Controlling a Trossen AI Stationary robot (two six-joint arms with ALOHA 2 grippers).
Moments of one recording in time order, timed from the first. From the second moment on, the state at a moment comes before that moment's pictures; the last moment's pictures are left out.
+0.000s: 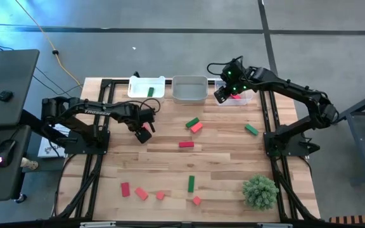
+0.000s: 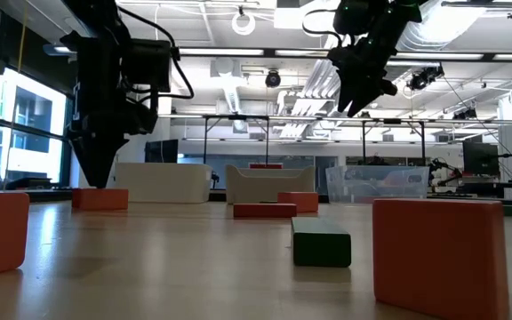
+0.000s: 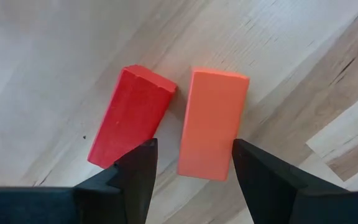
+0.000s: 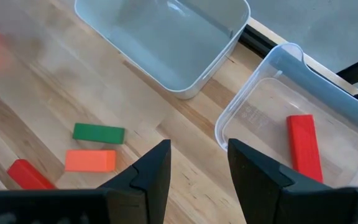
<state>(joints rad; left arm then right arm) 0.35 1.43 0.77 -0.86 -0.09 -0.50 -0.59 1.41 1.26 -0.86 0.01 0.28</state>
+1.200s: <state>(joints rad) 0.34 1.52 0.77 -0.84 -0.04 -0.44 -0.59 1.41 1.26 -0.86 0.01 0.30</state>
